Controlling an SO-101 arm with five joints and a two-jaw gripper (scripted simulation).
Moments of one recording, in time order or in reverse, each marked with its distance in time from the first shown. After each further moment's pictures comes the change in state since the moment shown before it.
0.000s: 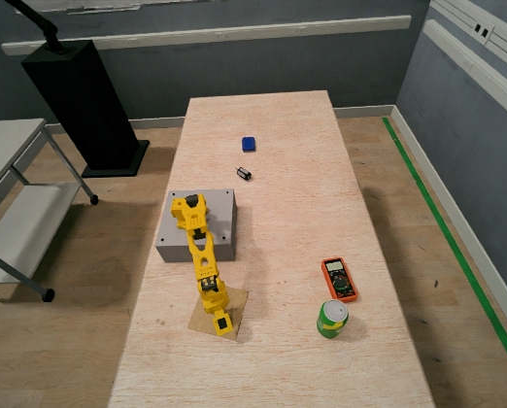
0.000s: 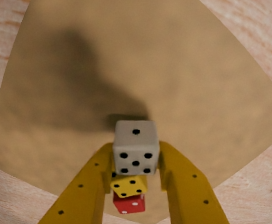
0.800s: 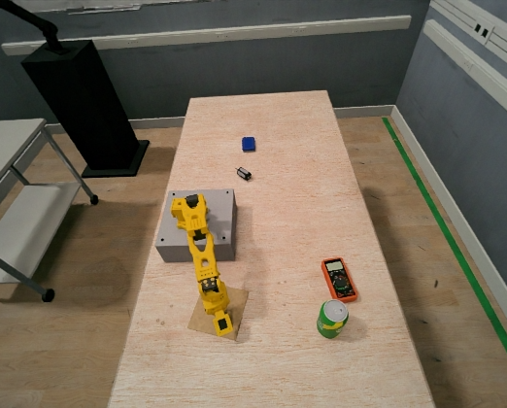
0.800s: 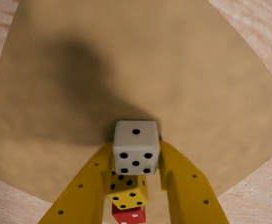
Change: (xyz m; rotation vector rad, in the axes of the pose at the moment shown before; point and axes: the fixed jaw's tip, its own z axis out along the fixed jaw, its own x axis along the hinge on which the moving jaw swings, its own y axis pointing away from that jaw) arm 0.000 0.000 0.007 0.001 -0.005 0.000
